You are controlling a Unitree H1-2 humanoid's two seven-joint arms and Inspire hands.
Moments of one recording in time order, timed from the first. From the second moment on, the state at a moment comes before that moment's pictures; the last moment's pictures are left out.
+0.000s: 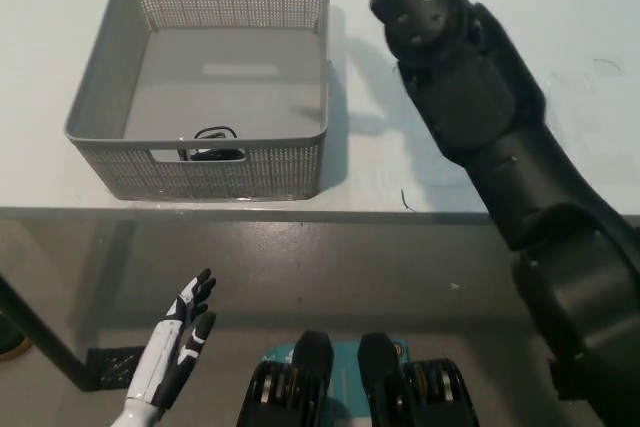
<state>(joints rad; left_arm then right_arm) 0.00 0.14 -0.05 0.18 0.20 -0.34 -0.02 -1.23 -0.01 0.16 0.76 -0.34 -0.09 -0.01</state>
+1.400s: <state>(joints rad) 0.04 0.14 0.01 0.19 0.14 -0.34 -0.02 0.00 -0.05 0.01 0.07 0.14 -0.10 0.15</state>
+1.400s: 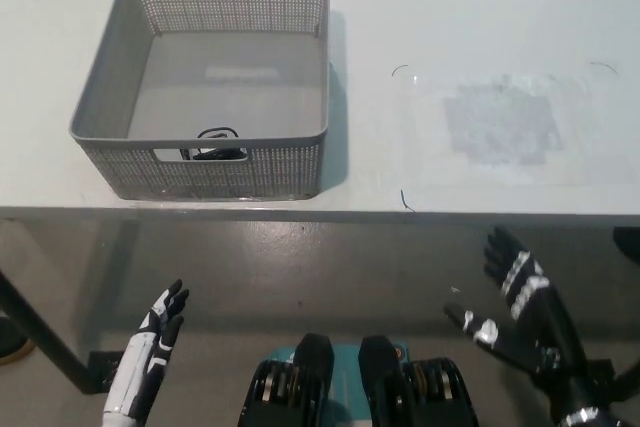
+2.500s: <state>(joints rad) 0.03 0.12 0.01 0.19 0.08 -0.31 -0.03 -0.01 -0.04 0.01 0.23 0.14 -0.20 0.16</state>
